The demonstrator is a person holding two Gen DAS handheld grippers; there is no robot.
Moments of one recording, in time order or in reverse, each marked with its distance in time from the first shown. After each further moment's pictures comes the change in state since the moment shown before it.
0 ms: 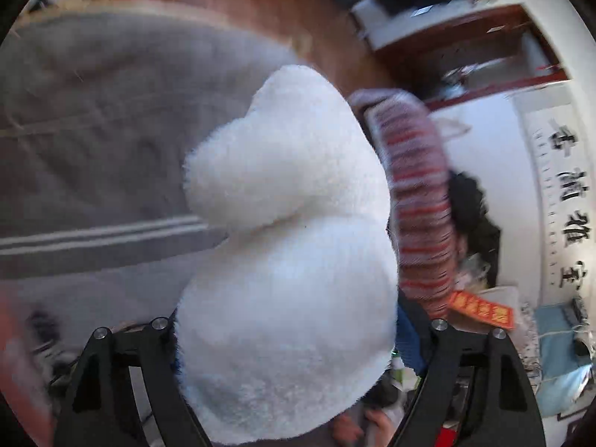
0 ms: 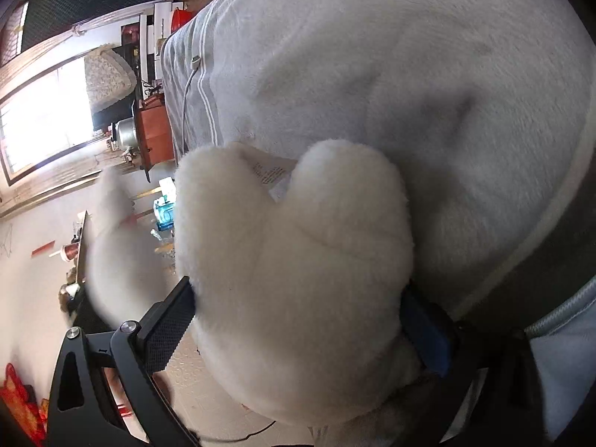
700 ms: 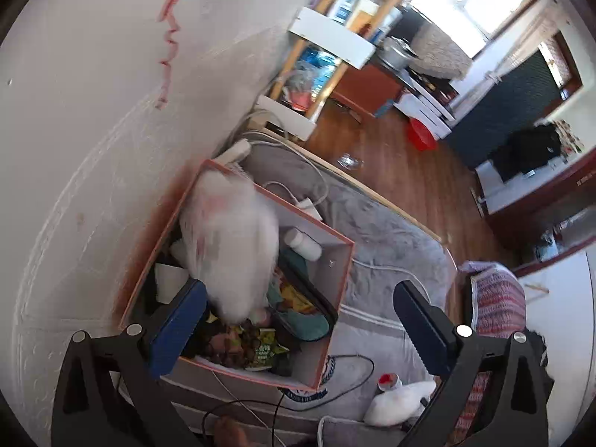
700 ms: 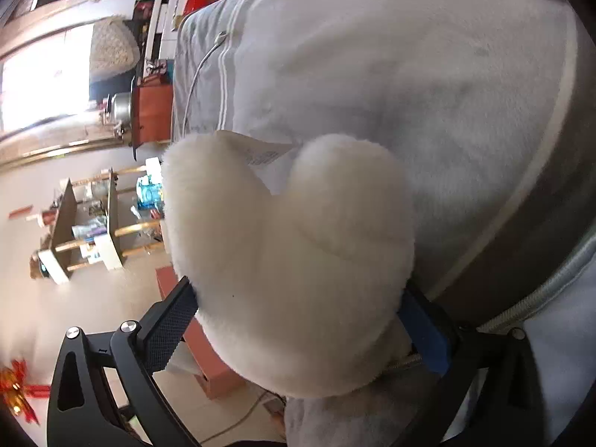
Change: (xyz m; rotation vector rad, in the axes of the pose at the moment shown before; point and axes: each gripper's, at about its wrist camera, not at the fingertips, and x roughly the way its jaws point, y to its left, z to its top) left arm -0.392 0.139 -0.110 -0.313 -0.508 0.449; right arm -0.011 0.013 -0.034 -0.145 -0.024 -0.109
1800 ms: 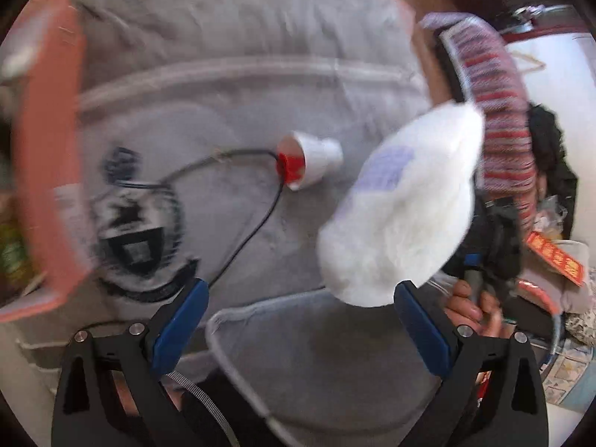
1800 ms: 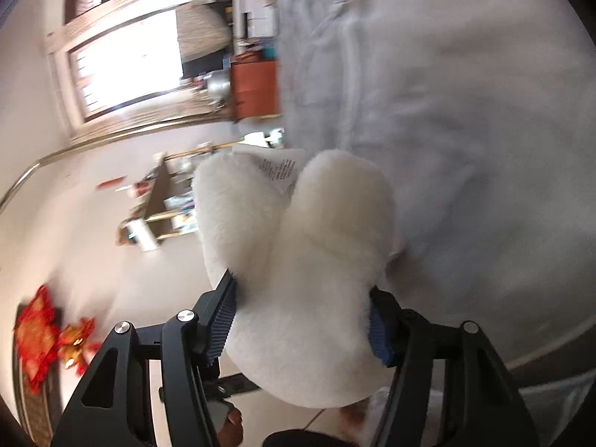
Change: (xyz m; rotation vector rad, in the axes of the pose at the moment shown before) left arm 0.207 -0.223 -0.234 0.468 0.680 -0.059; right arm 0.027 0.054 0.008 -0.105 0.094 0.474
